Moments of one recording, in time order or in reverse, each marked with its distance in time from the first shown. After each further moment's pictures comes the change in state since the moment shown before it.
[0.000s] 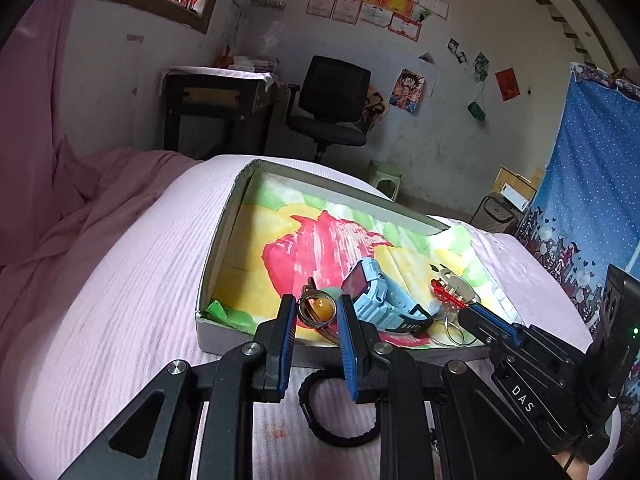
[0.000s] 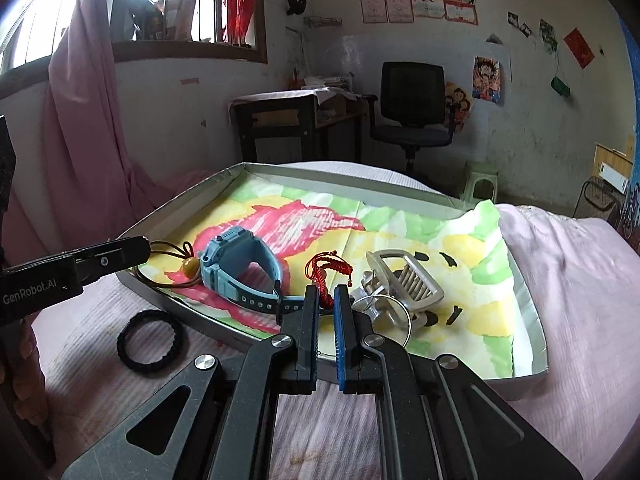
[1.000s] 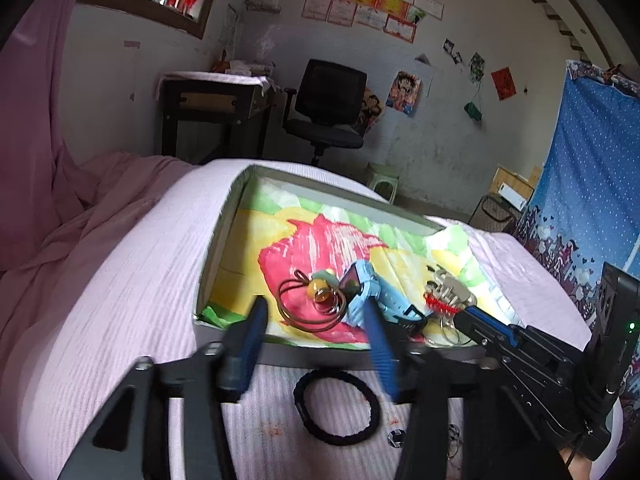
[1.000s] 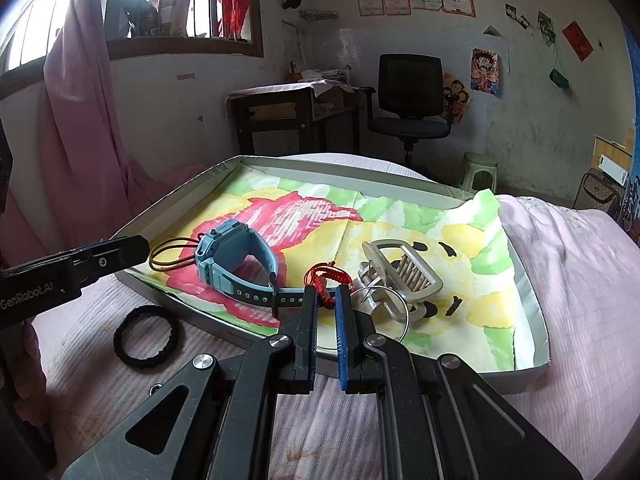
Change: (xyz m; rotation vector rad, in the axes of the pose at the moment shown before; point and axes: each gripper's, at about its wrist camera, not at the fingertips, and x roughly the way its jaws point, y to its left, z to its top) left arm -0.005 -0.003 -0.002 0.011 -0.029 -0.008; right arm 0.000 -0.001 0.001 0.014 0.023 0.001
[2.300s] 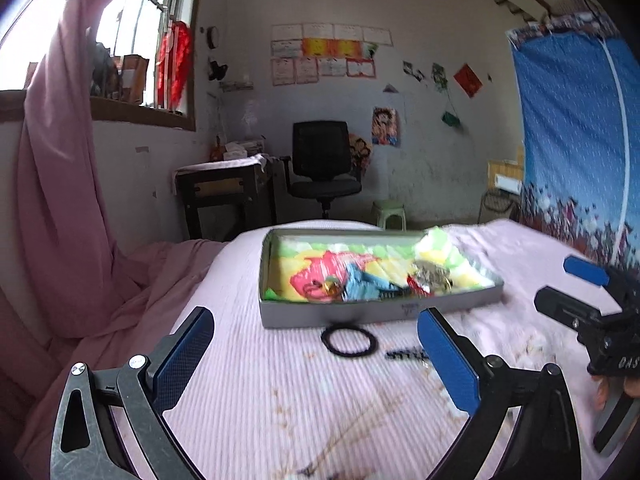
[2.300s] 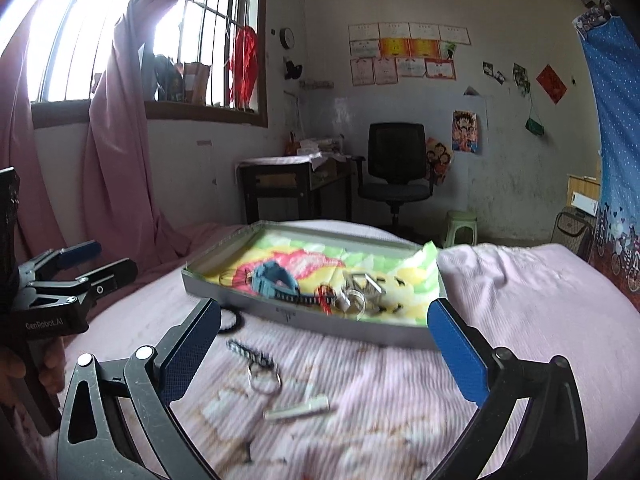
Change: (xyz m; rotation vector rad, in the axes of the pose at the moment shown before) left arm -0.130 -0.029 -0.045 0.282 -0.196 0.109; right arm -0.152 -0.002 -0.035 -0.007 -0.242 -0.032
